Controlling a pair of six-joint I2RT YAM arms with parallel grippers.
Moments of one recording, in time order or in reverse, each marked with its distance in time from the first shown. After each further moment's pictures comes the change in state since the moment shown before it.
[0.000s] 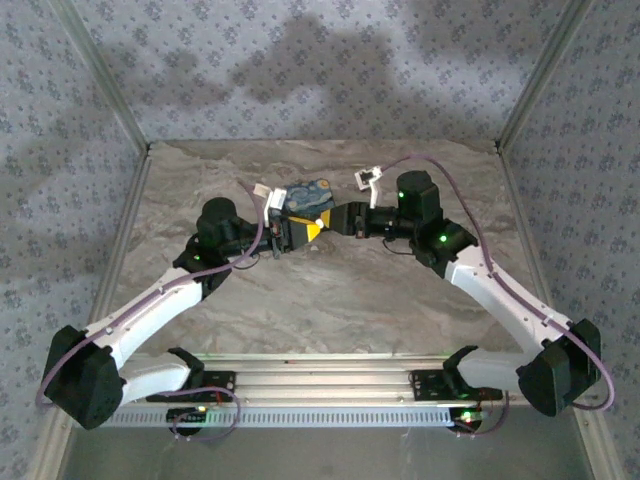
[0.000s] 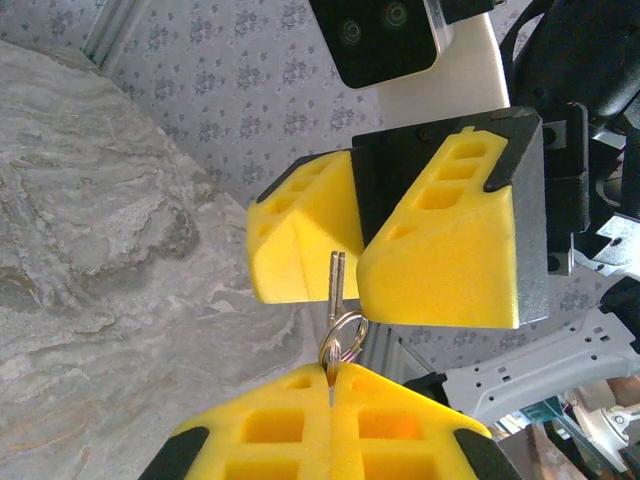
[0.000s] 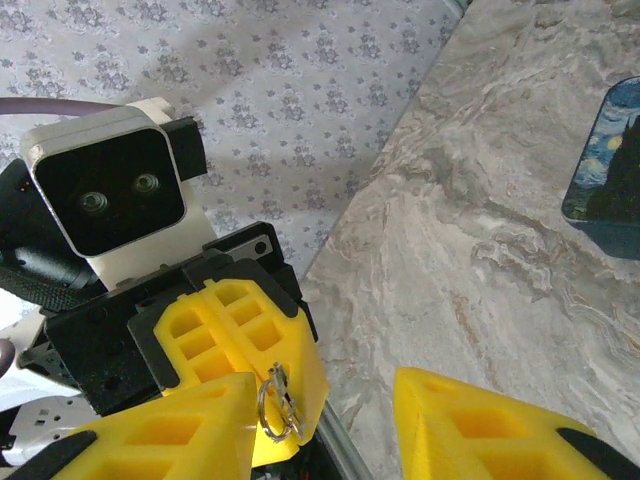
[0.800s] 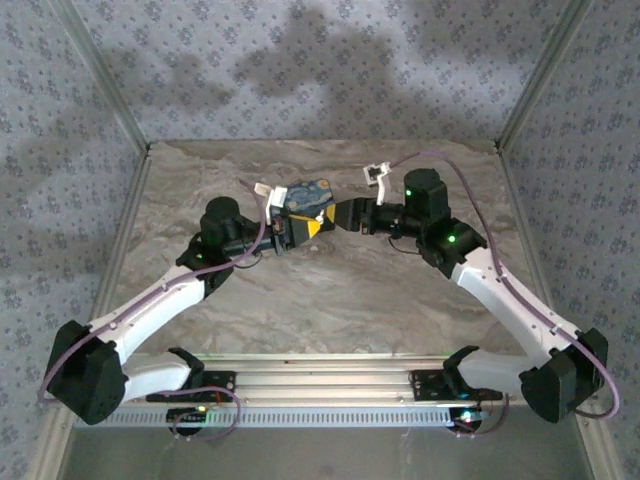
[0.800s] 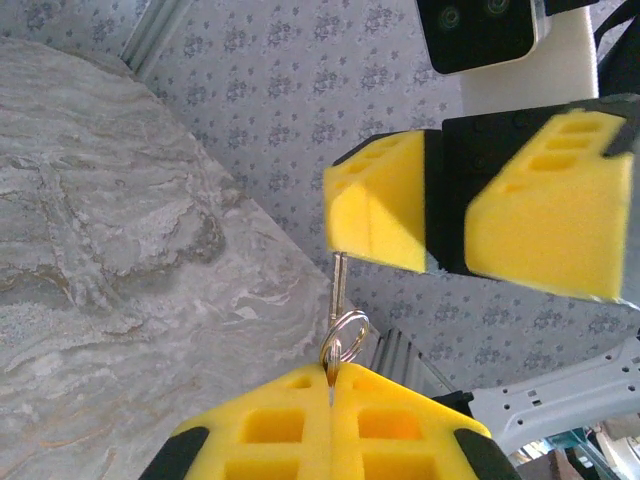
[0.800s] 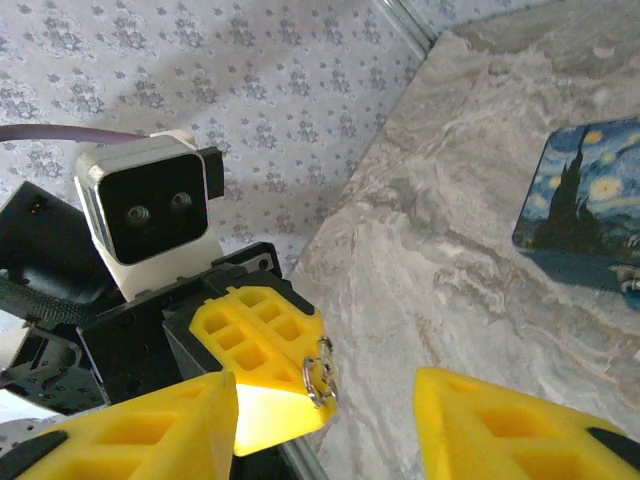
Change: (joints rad) left arm 0.000 0.022 0.000 0.004 -0.058 -0.002; right arm -0.022 -0.043 0.026 -0.060 0.079 -0.038
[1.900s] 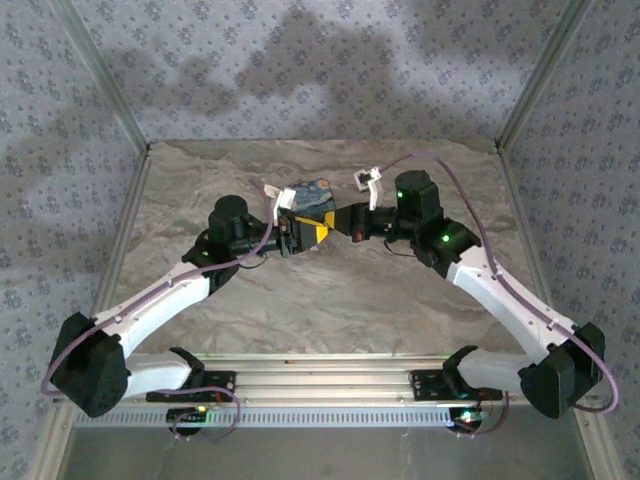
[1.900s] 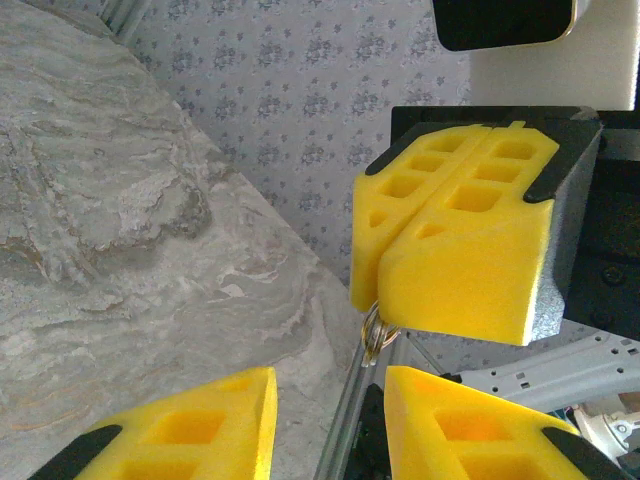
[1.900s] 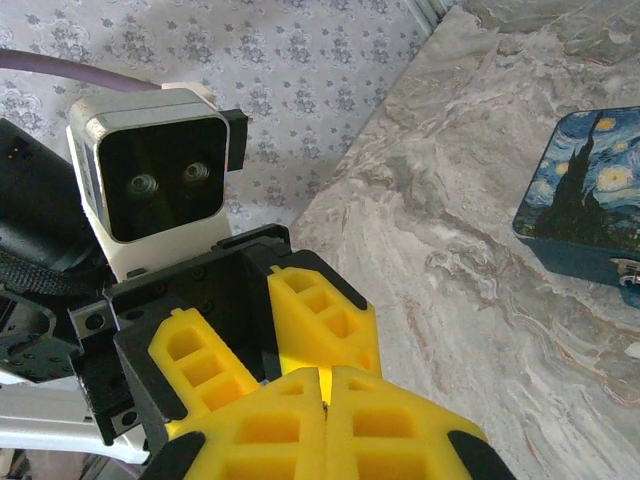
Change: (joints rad) left arm -0.029 0.043 0.025 -0.029 0.019 -0.006; right arm 0.040 0.031 0.013 -0.042 0.006 -0.105
